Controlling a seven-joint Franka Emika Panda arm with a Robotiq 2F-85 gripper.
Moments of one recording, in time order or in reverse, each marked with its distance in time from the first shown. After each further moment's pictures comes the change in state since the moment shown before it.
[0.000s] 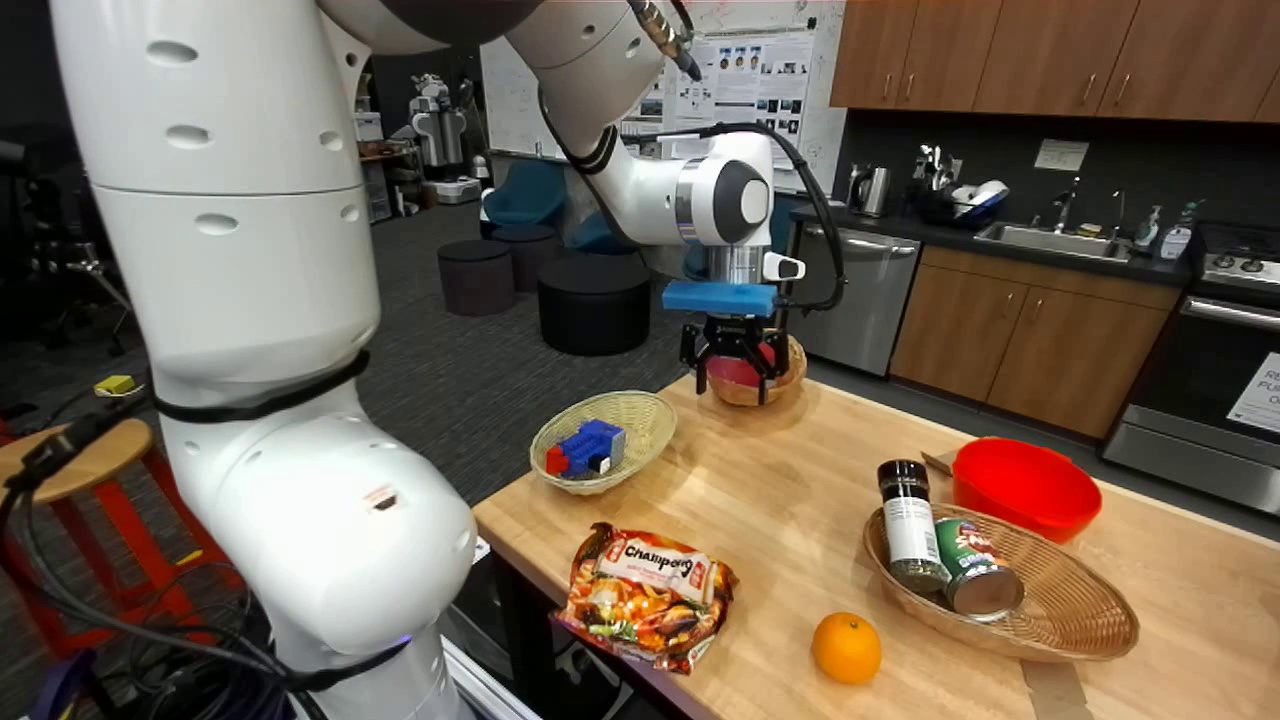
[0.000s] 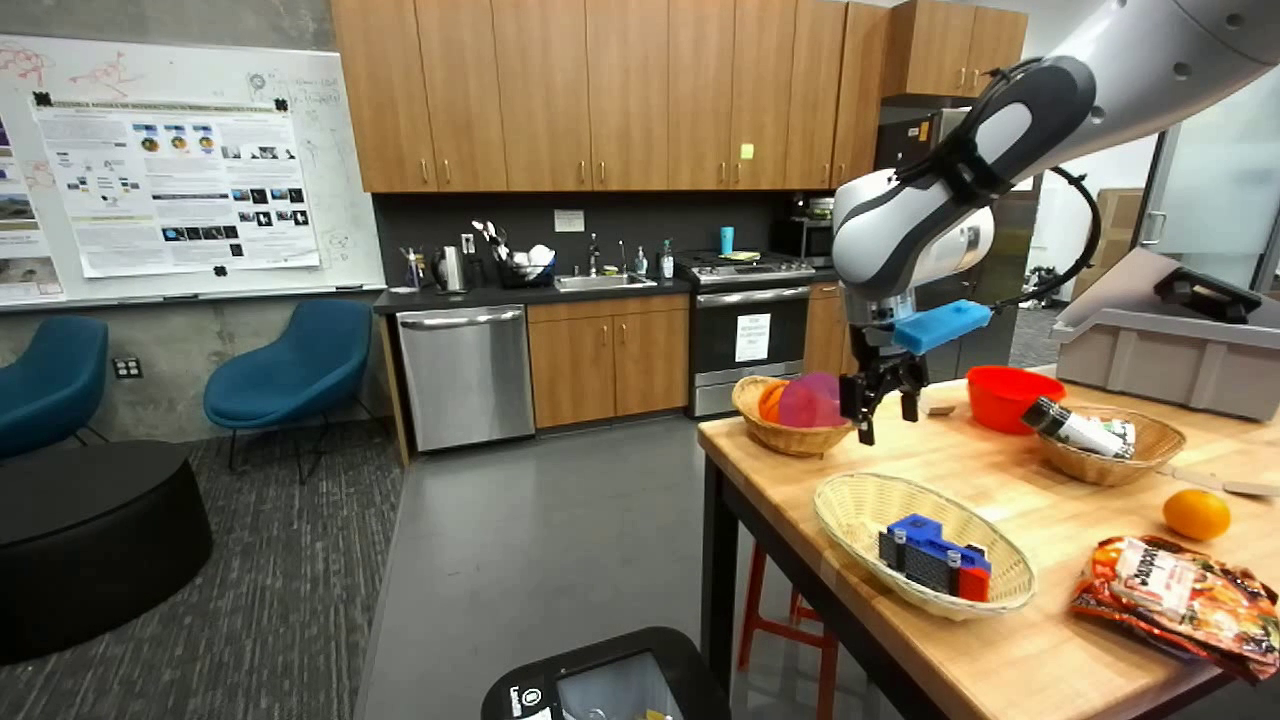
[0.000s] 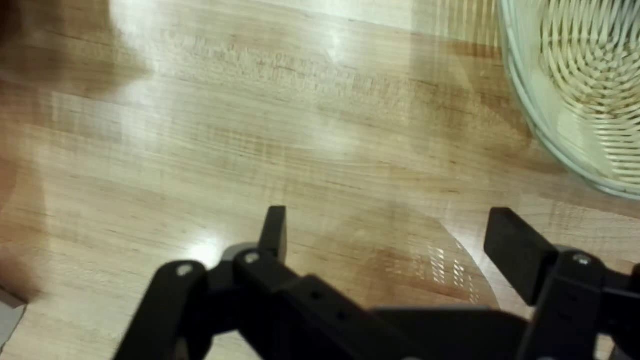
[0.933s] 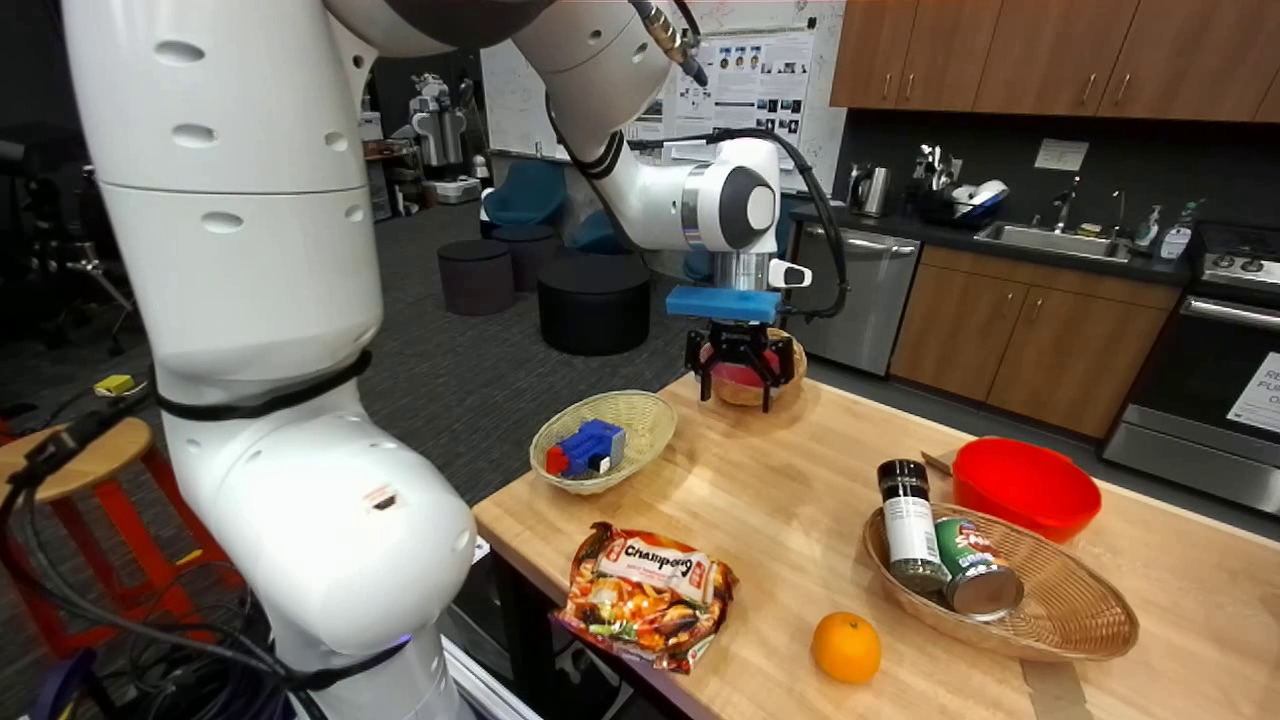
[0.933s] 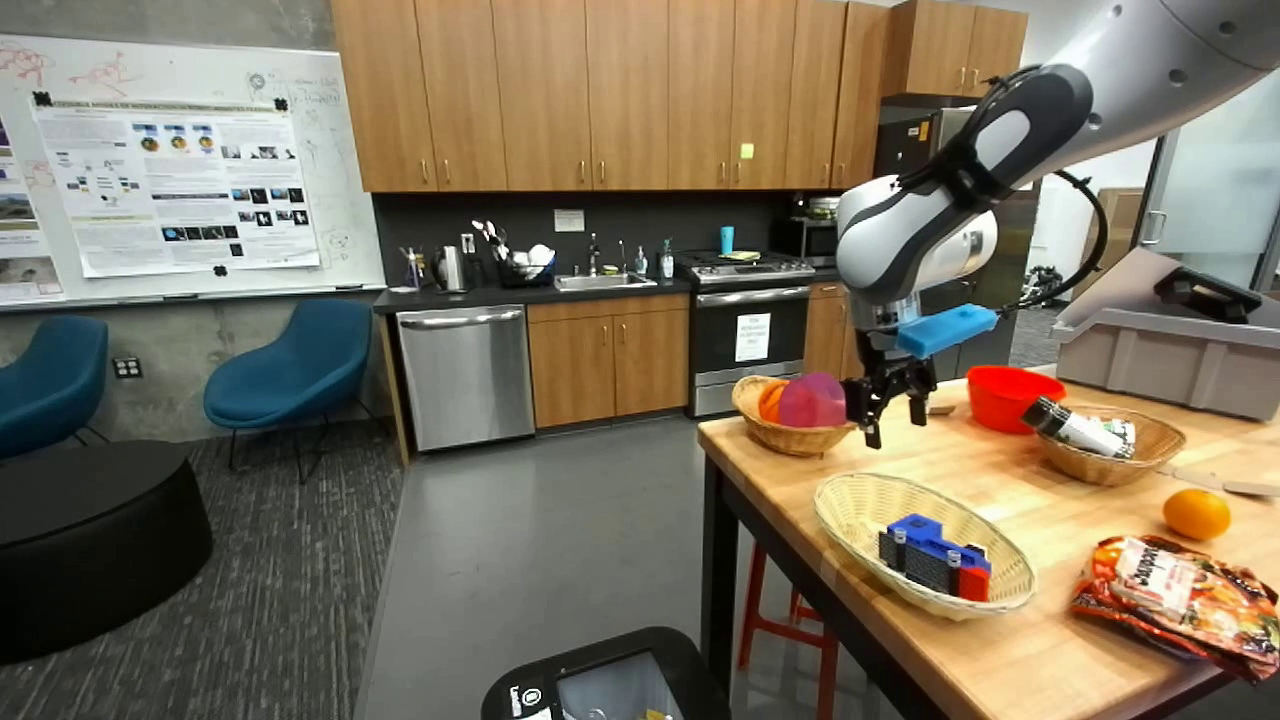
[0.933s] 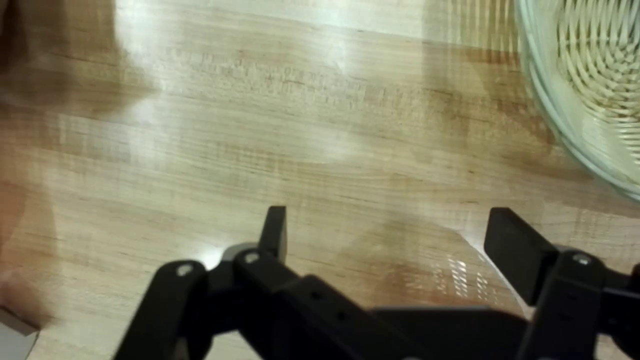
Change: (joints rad) arm -0.007 0.011 -0.013 -0.001 -0.006 -0.004 0.025
